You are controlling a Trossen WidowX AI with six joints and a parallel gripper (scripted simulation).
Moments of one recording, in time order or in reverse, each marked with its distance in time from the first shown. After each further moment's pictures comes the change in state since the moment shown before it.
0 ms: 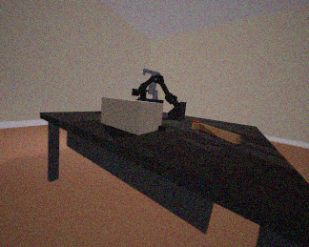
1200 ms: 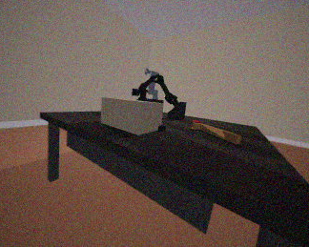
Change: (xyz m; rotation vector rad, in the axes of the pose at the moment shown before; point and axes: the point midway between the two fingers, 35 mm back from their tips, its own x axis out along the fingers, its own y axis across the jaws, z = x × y) arm 0.000 0.000 0.000 -0.285 0.001 -0.002
